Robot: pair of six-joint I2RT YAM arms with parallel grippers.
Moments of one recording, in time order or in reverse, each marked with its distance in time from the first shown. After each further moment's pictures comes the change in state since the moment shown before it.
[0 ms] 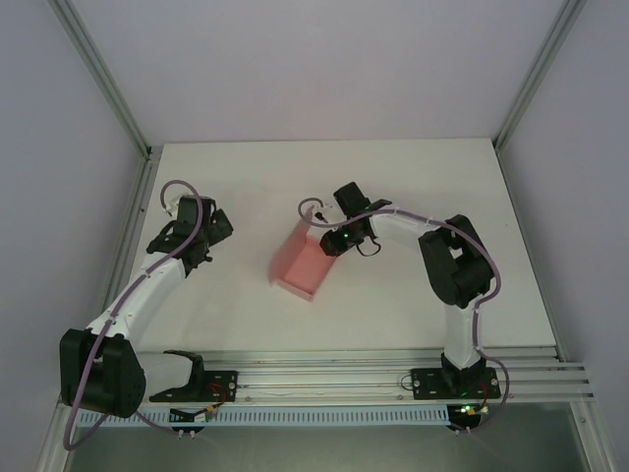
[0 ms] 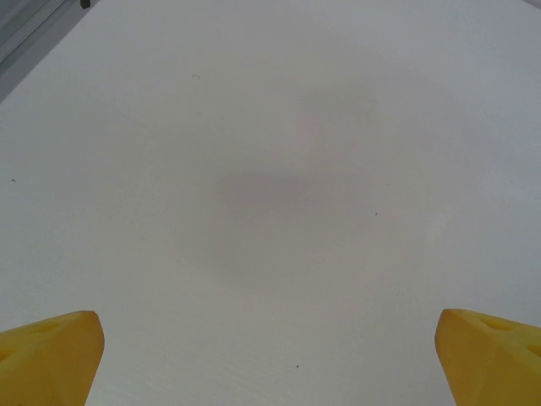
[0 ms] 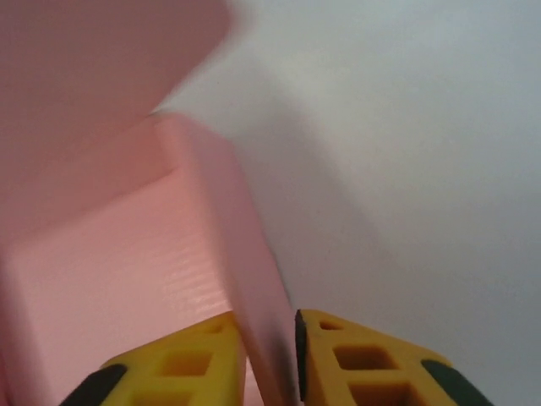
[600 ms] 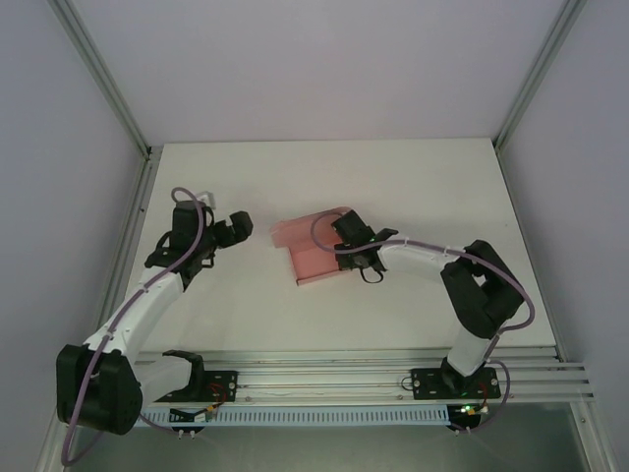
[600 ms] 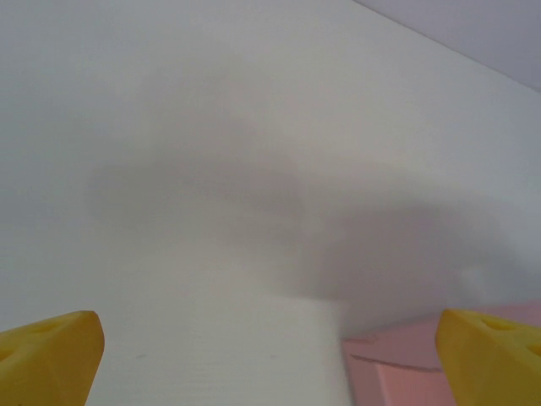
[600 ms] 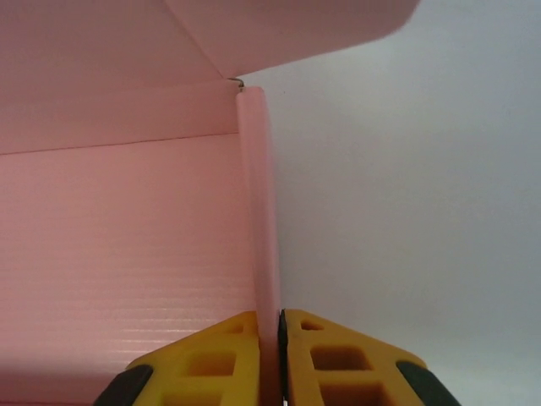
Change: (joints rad) left arm -0.002 -0.072 -0.120 0.256 0.452 0.146; right arm 0.151 -0.266 -0.305 0.094 0.507 0.566
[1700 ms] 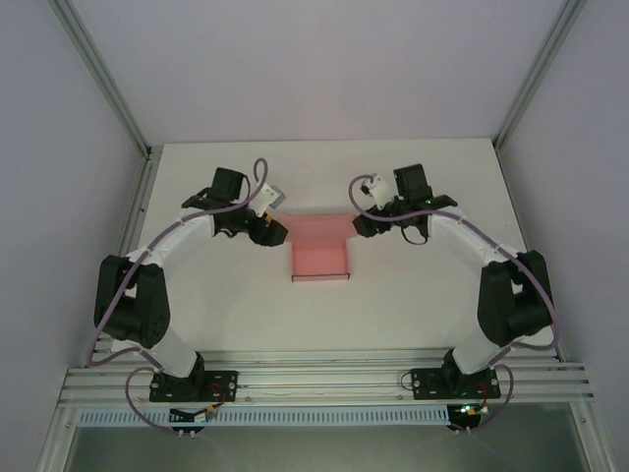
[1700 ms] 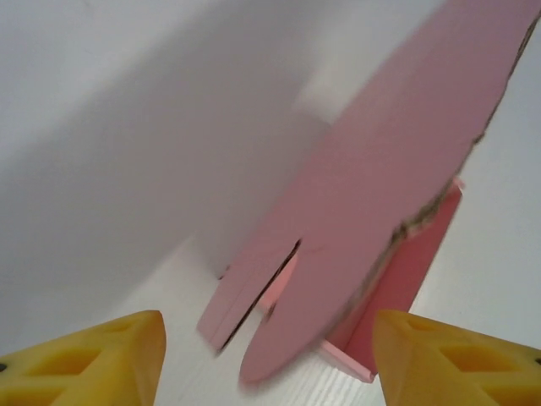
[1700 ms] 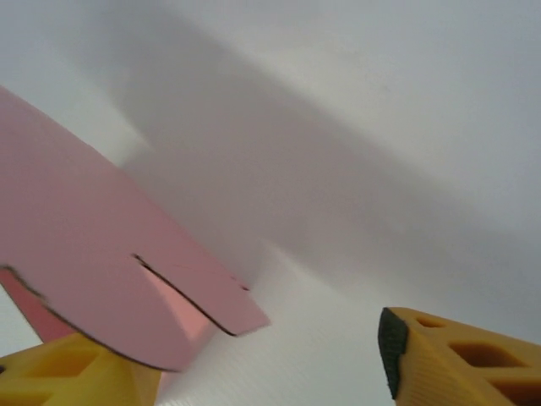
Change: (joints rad) left arm -0.107 0.492 0.437 -0.342 0.459 0.819; right arm -0.387 -0.089 0.168 -0.078 -0.620 -0.784
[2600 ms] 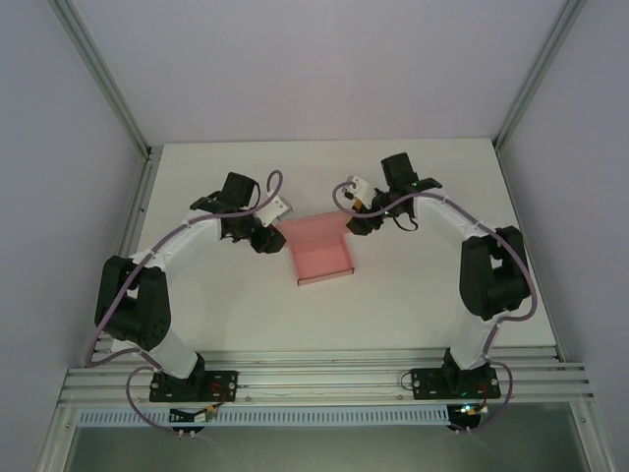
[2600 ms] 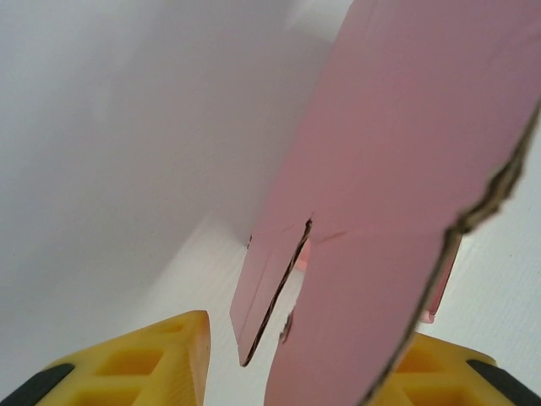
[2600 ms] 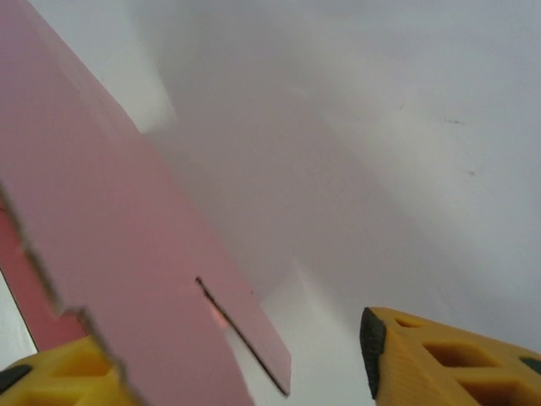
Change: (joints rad) left arm -0.045 -0.023 -0.010 -0.073 -0.155 0.085; right arm 0.007 0.188 0.189 -0.132 -0.123 -0.414
